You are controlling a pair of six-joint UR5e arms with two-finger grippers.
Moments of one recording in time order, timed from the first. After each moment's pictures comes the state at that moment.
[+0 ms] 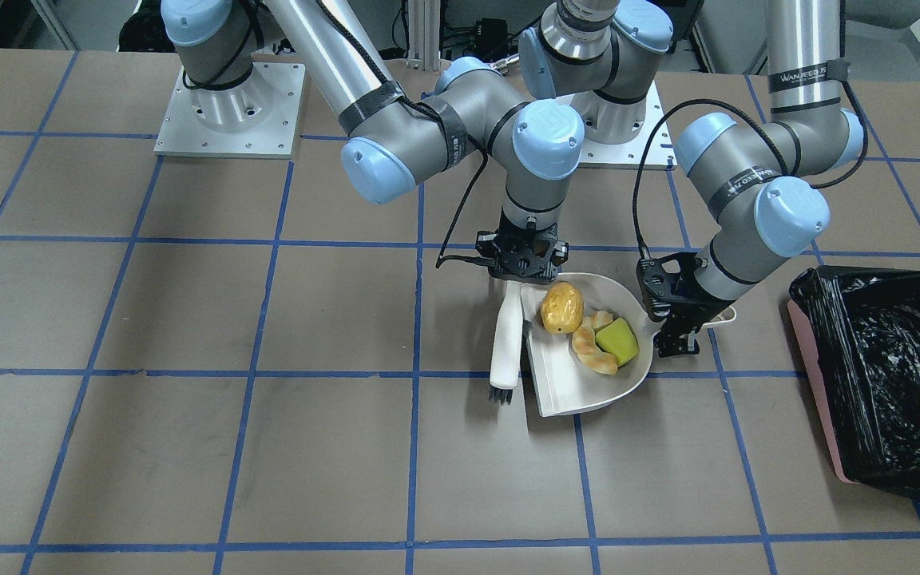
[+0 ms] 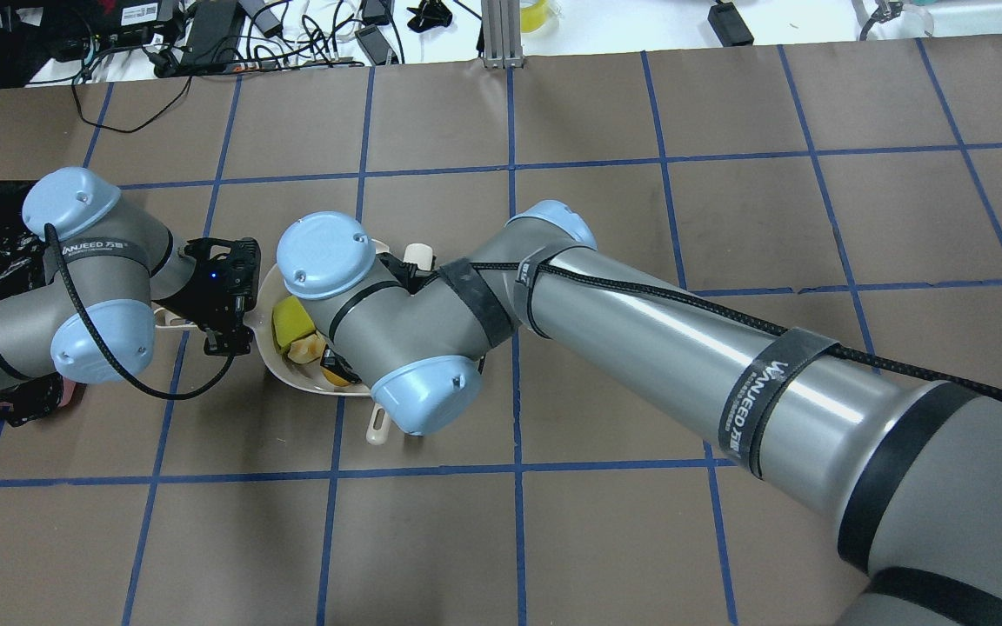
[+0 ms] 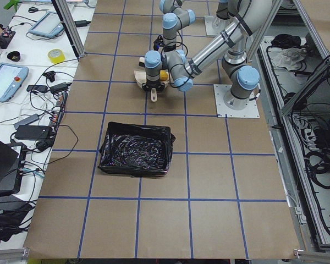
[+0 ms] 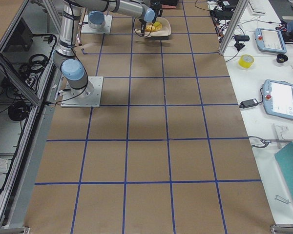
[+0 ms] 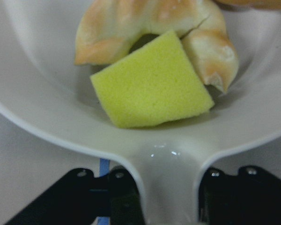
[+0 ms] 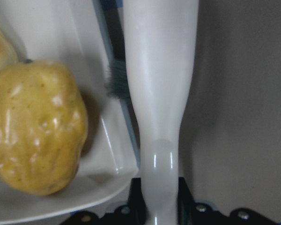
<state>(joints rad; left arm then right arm) -1.26 -1.81 -2.09 -0.84 1.41 1.81 2.25 -1.05 1.58 -2.09 -1.53 0.84</state>
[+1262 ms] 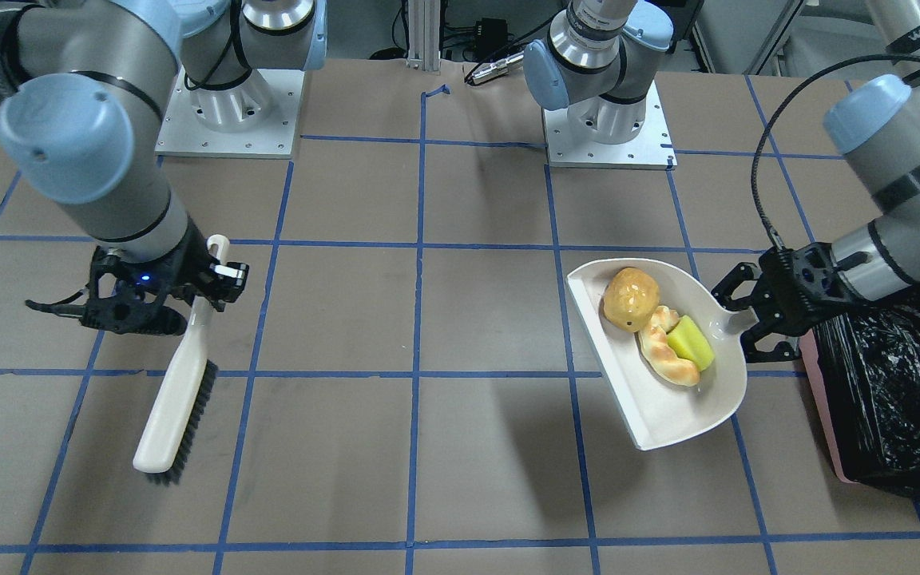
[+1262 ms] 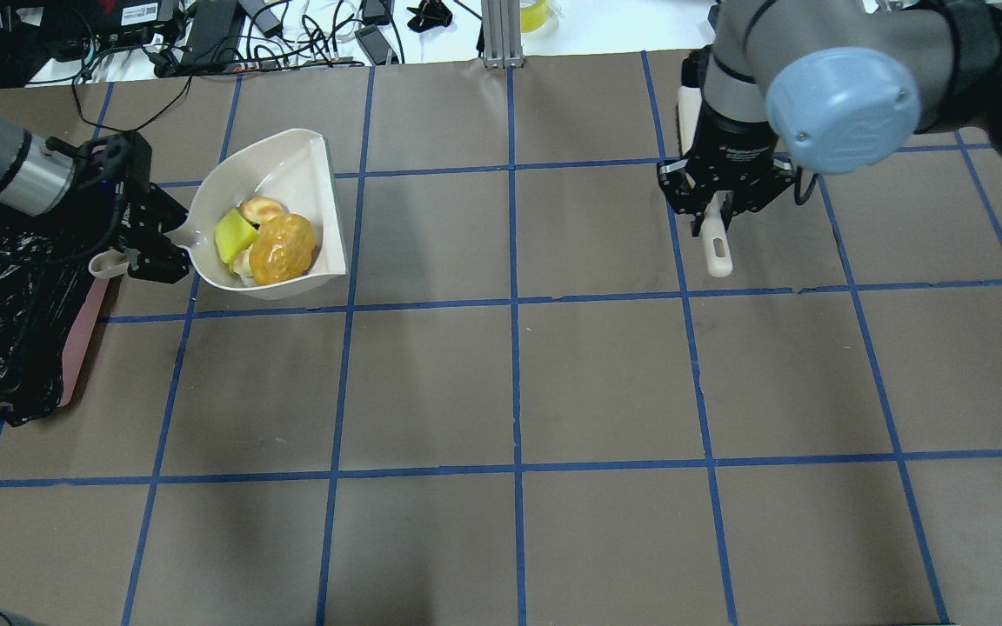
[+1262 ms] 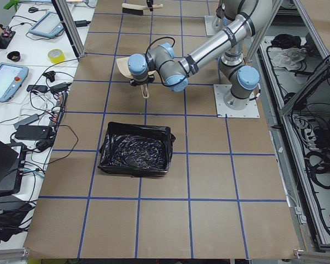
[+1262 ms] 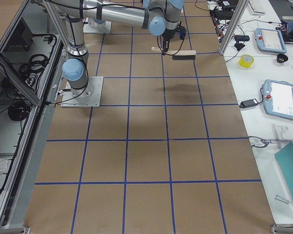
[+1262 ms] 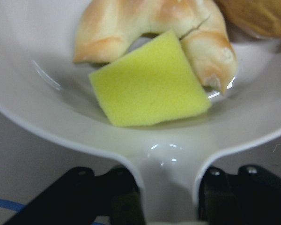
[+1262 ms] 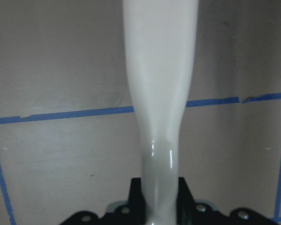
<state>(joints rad) -1.07 -1.81 -1.73 -1.41 1.10 1.81 1.55 -1.35 1.60 -1.71 -1.60 0.05</state>
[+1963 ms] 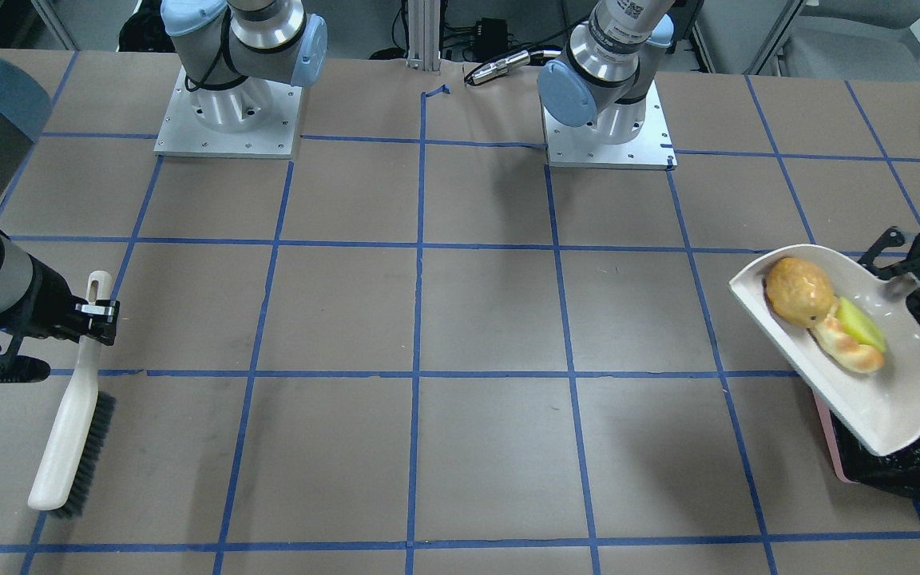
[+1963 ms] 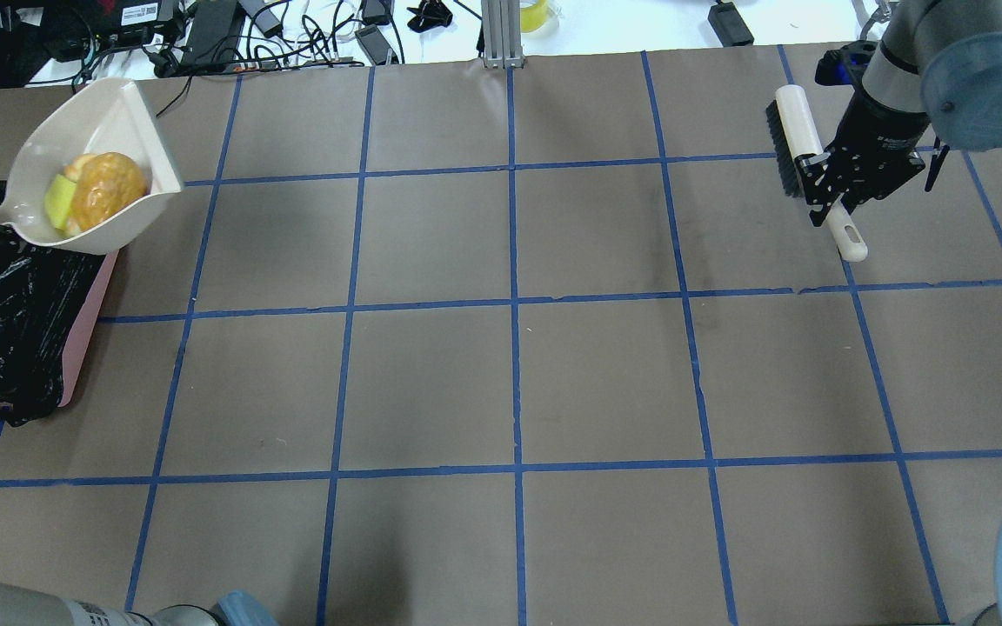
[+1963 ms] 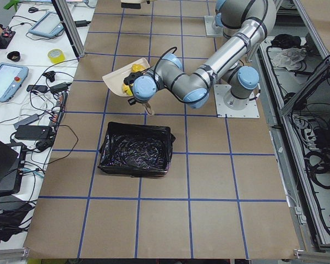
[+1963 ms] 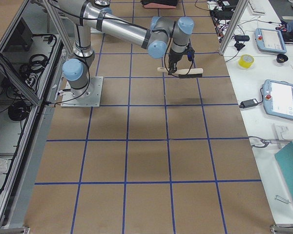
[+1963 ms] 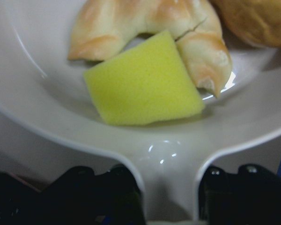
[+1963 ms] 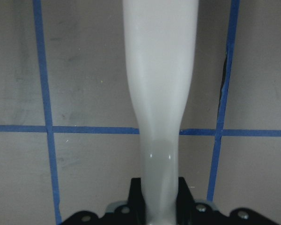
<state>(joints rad) -0.78 -1.83 -1.54 -1.59 1.13 1.81 1.31 -1.26 1.61 -1.79 -1.60 -0.28</state>
